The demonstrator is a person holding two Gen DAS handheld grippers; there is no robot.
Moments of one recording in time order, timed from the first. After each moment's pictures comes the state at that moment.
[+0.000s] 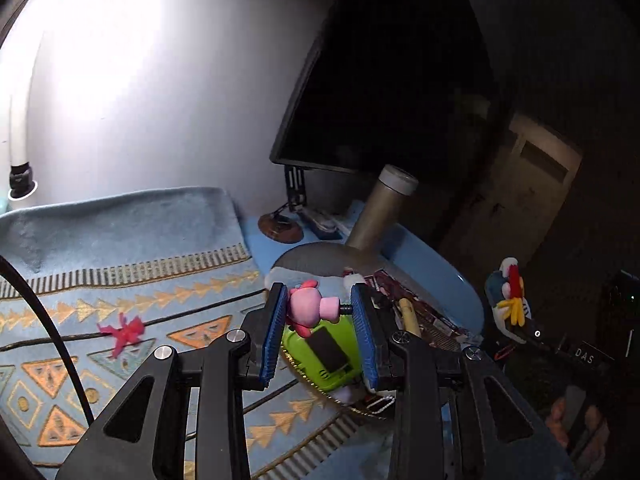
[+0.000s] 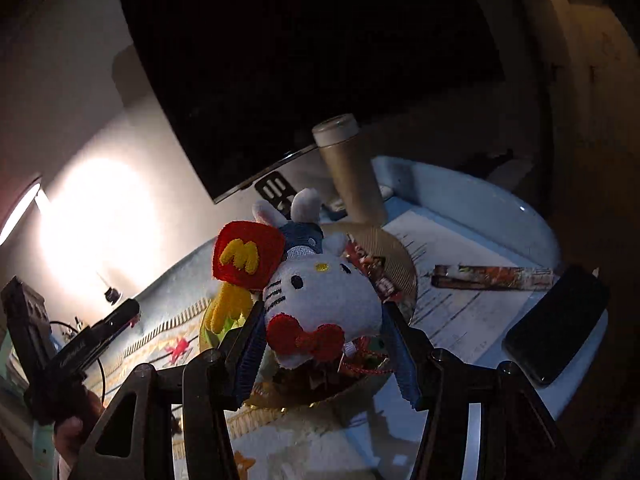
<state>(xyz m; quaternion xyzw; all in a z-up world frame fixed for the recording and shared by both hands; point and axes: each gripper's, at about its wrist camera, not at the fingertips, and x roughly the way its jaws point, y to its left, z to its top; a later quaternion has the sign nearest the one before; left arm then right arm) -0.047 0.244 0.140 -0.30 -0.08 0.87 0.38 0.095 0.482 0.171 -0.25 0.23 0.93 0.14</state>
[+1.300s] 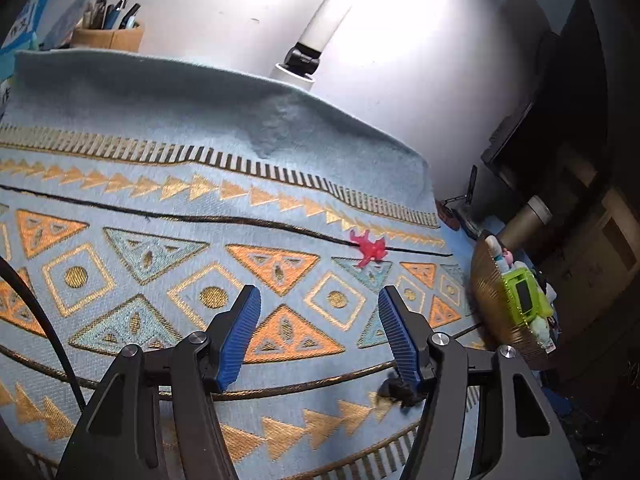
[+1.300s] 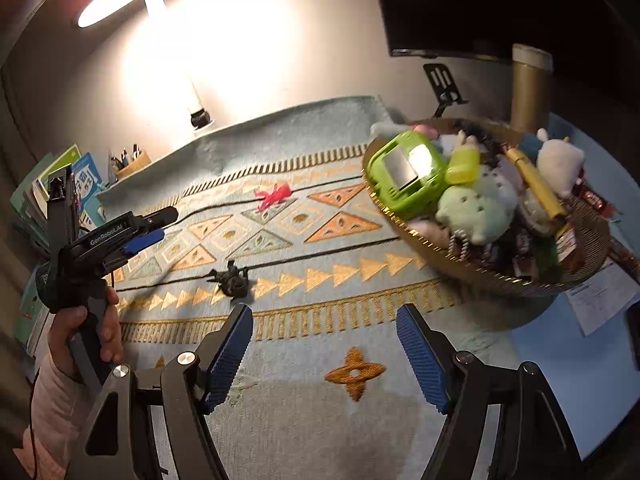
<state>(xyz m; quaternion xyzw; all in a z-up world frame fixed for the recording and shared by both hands) -0.052 0.032 0.028 -0.37 -0.19 0.89 0.18 0.058 0.304 0.091 -0.40 0.08 0.91 -0.06</state>
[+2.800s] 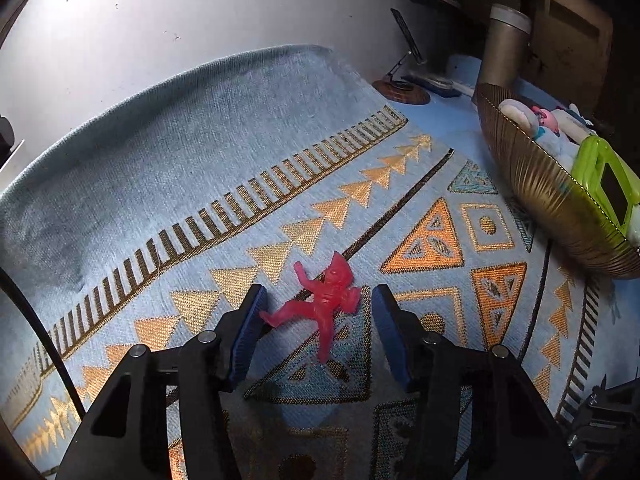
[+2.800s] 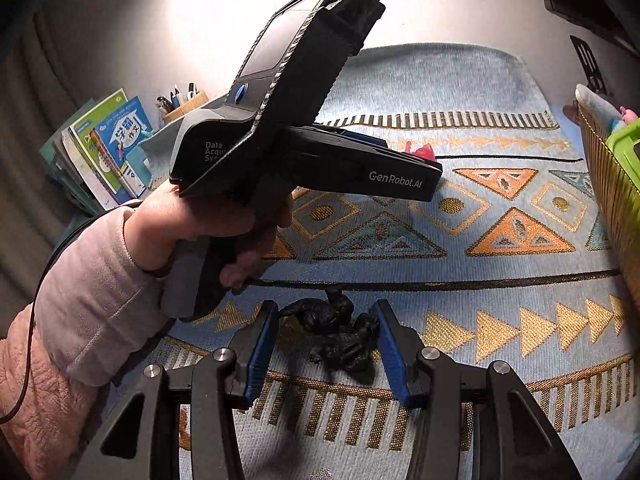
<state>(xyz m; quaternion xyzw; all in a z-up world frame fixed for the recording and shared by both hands) -0.151 0.185 0.014 -0.40 0.15 0.85 0.31 -0.036 0.219 0.031 -0.42 0.07 0.88 -0.20</state>
